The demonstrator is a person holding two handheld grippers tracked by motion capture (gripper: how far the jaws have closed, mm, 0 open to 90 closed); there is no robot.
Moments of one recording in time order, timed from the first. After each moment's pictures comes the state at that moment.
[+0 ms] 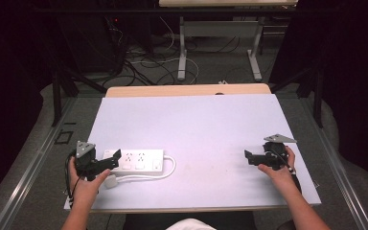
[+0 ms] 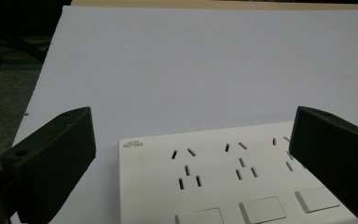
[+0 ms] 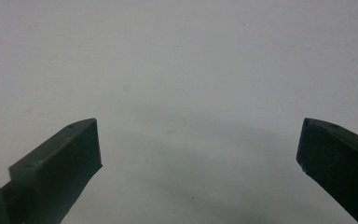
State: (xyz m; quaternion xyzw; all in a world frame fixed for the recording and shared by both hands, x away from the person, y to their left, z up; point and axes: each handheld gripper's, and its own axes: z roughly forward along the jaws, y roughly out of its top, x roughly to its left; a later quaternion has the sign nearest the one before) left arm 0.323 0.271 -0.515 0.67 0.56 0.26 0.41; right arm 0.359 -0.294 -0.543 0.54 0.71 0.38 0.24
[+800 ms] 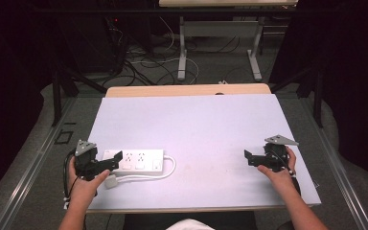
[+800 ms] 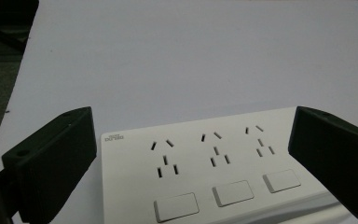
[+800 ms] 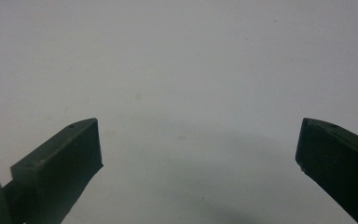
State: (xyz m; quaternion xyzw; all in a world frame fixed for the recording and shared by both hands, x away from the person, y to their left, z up) left arm 0.318 0.267 -0.501 0.69 0.56 0.23 0.41; right arm 0.350 -0.290 -0.536 0.53 0.70 0.39 0.25
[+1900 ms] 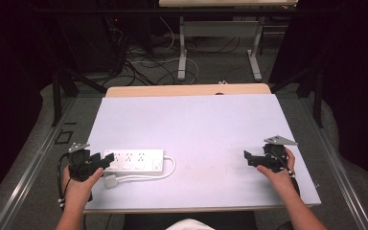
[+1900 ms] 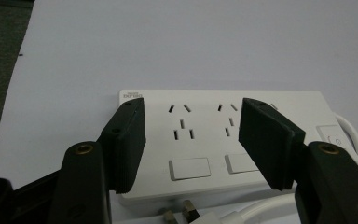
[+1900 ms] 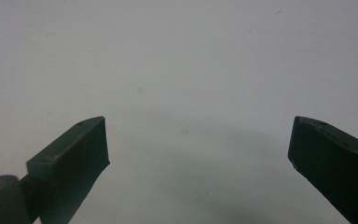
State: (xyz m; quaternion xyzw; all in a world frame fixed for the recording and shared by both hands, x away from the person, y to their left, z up) left arm 0.316 0.282 -0.501 0.67 0.62 0.17 0.38; right arm 0.350 -0.289 -0.539 0.54 0.71 0.39 0.24
